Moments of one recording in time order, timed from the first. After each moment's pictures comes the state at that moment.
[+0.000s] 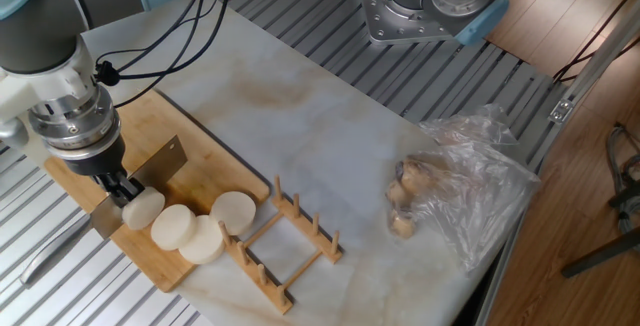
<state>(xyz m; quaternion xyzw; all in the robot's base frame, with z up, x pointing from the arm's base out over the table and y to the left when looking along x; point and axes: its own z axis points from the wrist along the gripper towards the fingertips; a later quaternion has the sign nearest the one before) 0.732 -0.067 0.081 0.00 1.00 0.03 0.06</state>
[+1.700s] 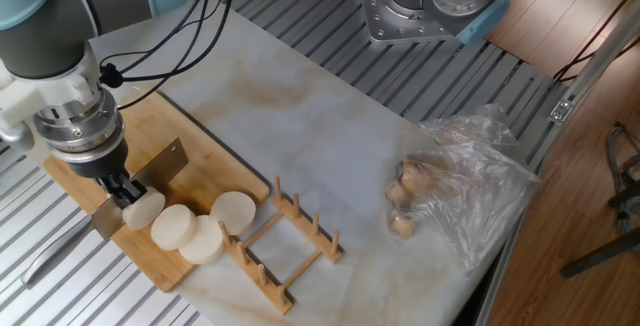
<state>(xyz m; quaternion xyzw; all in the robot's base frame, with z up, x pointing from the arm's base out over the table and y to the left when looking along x) 0.736 -0.067 0.076 0.00 1.00 0.02 0.07</state>
